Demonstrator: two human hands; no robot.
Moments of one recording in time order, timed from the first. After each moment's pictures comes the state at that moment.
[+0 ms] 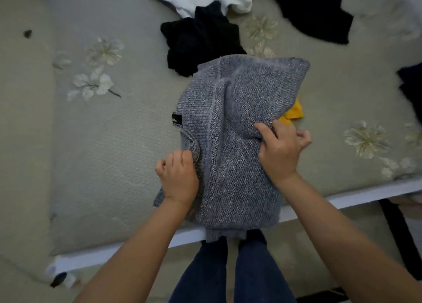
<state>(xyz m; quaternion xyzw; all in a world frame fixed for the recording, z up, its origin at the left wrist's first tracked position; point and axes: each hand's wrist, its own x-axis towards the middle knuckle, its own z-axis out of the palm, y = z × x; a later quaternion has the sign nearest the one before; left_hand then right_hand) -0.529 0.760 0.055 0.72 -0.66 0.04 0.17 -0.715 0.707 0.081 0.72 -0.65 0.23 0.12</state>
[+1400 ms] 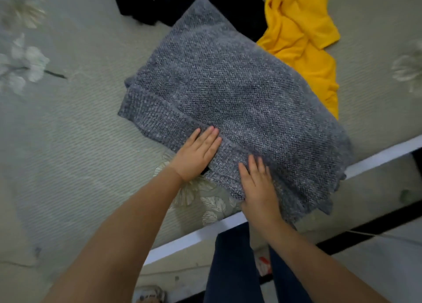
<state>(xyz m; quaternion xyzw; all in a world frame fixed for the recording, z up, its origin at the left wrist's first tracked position) -0.504 0.692 -0.079 0.28 -0.96 -0.02 -0.07 -0.660 0.799 -0.053 0.70 -0.69 0.03 -0.19</state>
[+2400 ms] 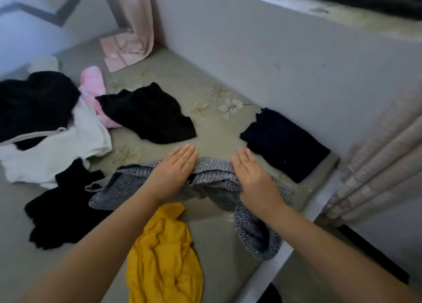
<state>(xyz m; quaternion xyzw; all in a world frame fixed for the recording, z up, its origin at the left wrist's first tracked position) -0.900 0.519 0.218 0.16 -0.98 0.14 0.05 -1.067 0.640 0.193 0.66 -0.72 0.22 0.00</state>
